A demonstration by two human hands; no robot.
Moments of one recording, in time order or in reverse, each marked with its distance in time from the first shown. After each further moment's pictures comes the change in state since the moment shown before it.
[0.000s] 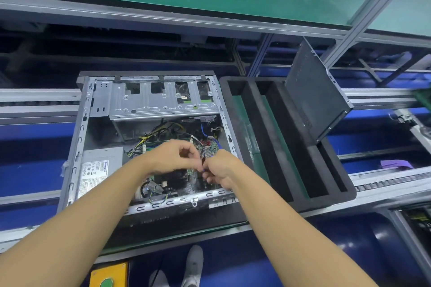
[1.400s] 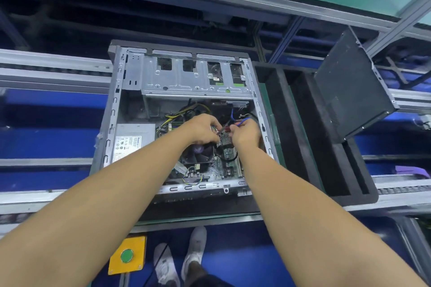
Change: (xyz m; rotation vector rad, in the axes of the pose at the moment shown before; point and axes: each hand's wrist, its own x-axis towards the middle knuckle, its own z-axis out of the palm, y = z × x) left_hand 0.039 -0.013 -0.011 0.240 0.156 -0.256; right_hand 0.086 -0.010 0.022 0.087 0.521 -0.175
